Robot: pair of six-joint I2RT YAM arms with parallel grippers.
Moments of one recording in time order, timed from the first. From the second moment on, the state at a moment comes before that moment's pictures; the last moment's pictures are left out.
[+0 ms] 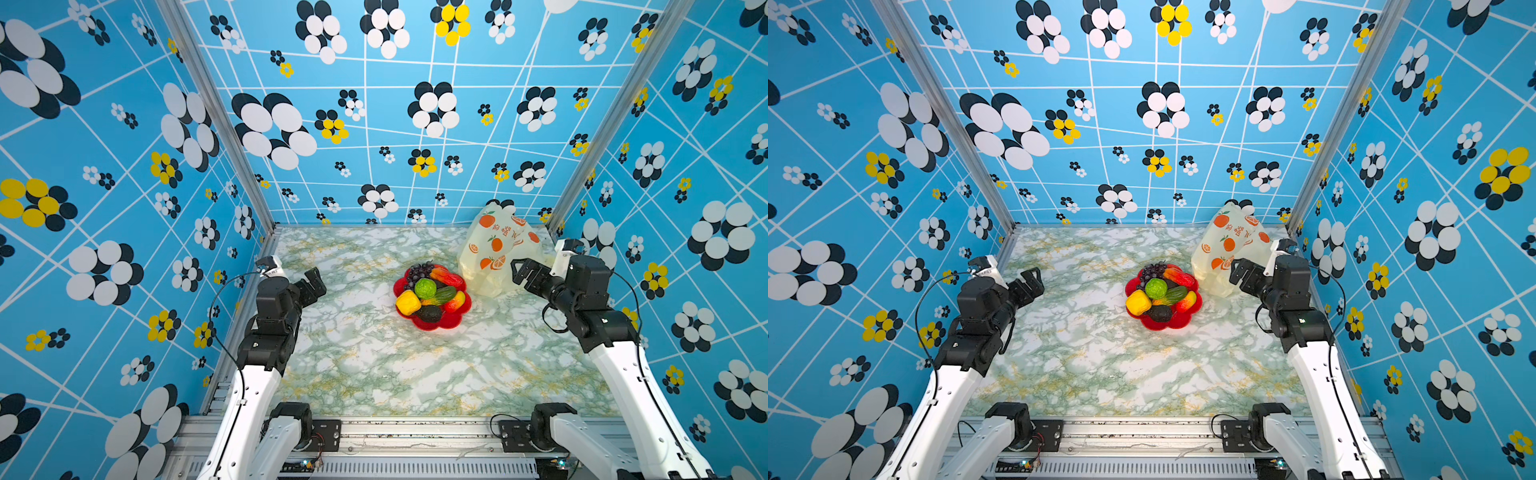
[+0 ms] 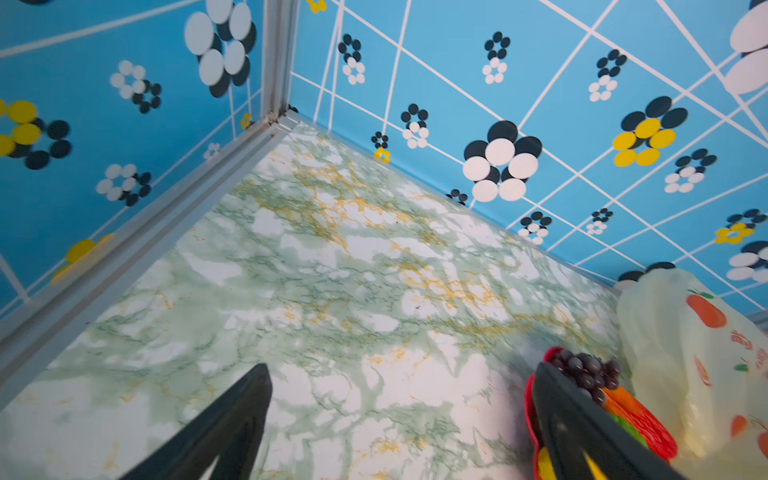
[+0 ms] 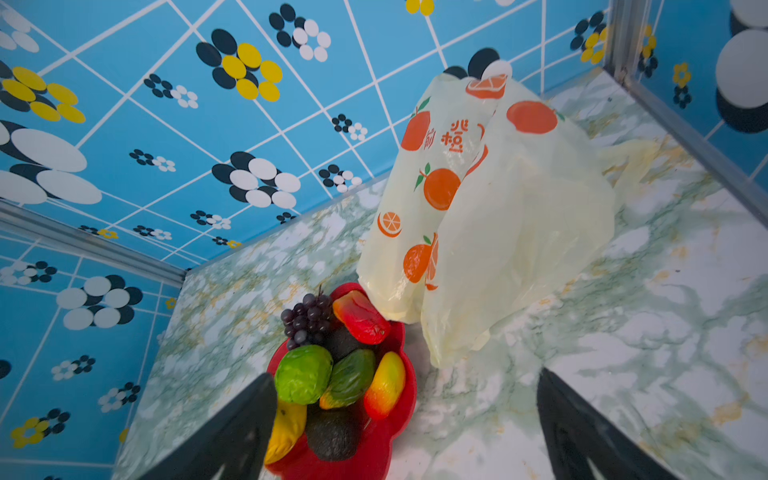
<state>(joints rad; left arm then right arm) -0.04 0.81 0.79 -0.35 -0.04 -0.50 0.05 0.96 1.00 -0.55 -0.10 0.47</state>
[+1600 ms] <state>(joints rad) -0.37 1.40 0.95 -0.27 0.42 -0.64 0.22 1.50 0.87 -0.42 -0.44 0.69</state>
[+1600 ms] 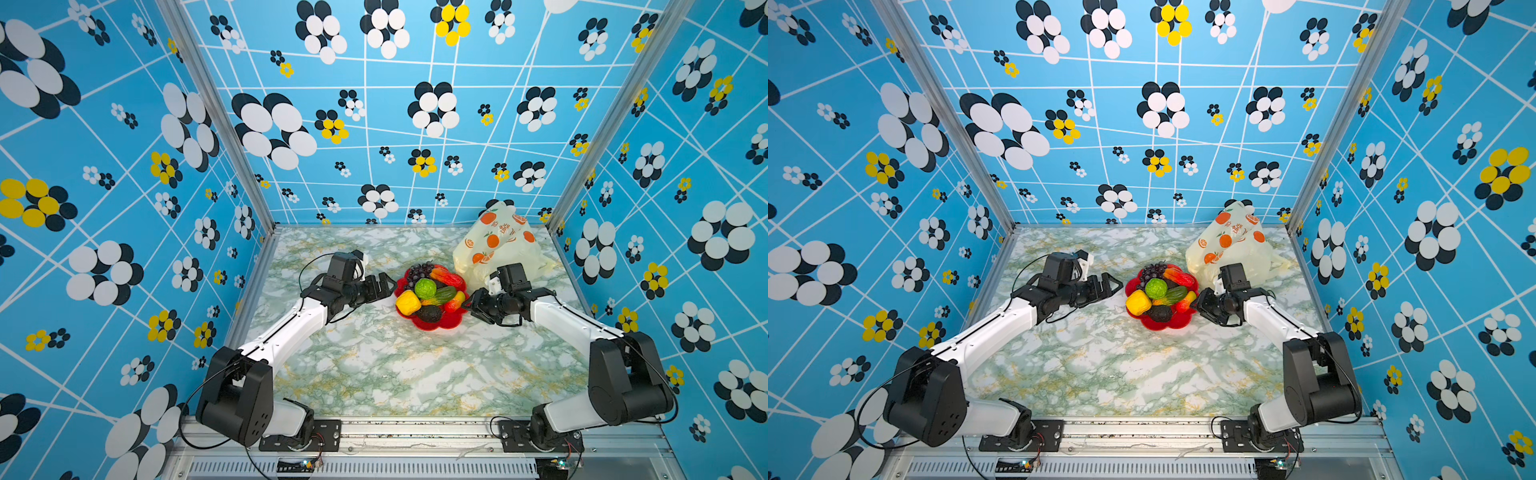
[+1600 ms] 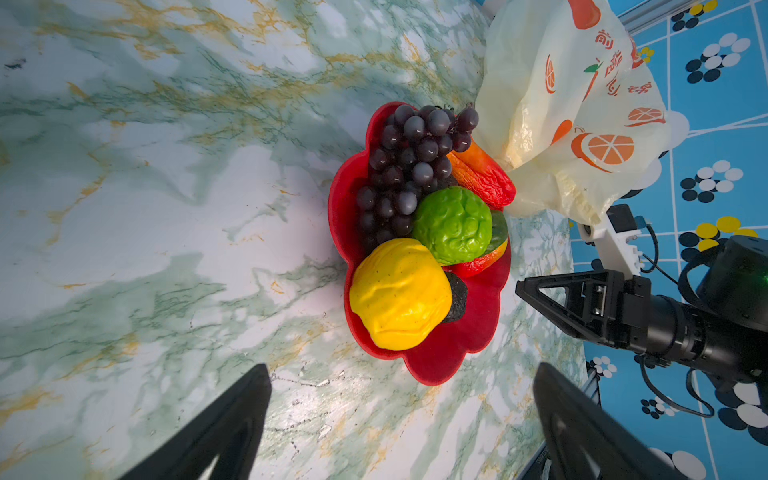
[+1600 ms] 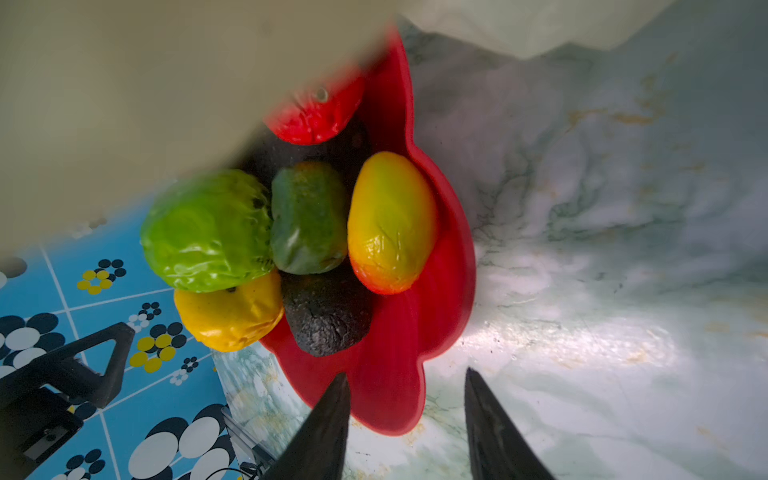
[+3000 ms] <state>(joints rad) -0.37 1.36 0.85 -0.24 0.48 -0.64 0.44 1.33 0.64 -0.29 -0.14 0.97</state>
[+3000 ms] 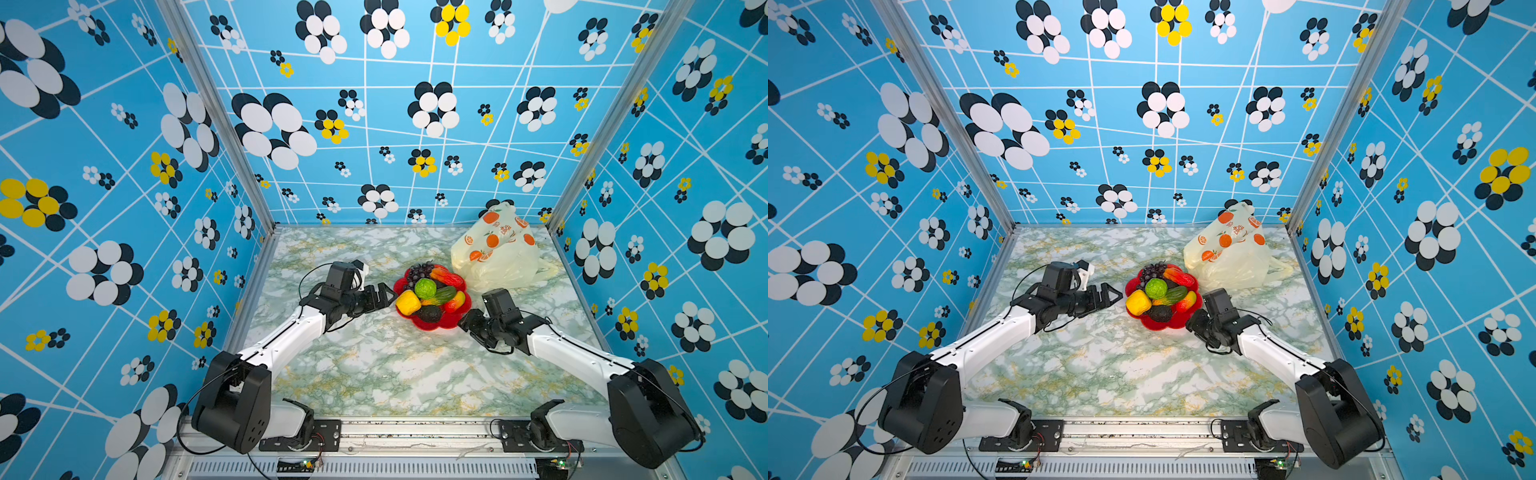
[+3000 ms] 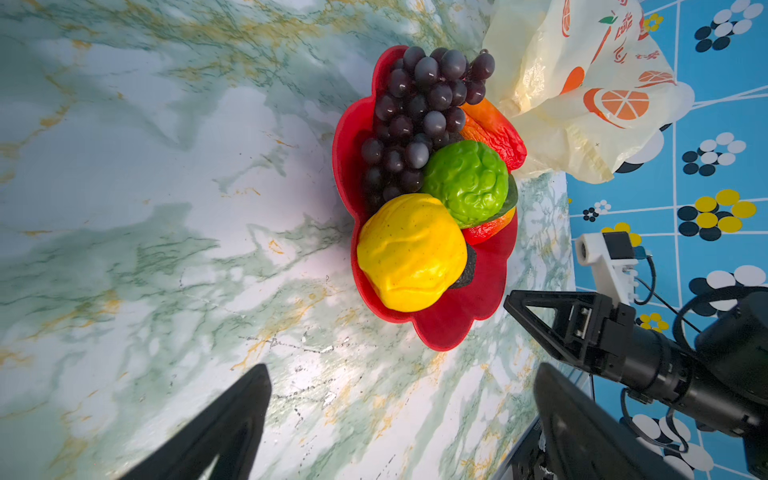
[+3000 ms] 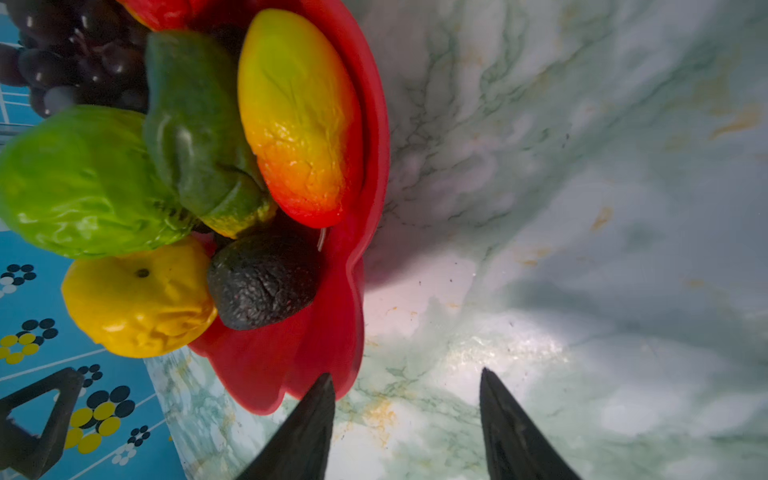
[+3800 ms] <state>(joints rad) -0.36 1.34 0.85 -0.26 0.47 -0.64 0.44 1.53 0.71 -0.14 -0.16 0.97</state>
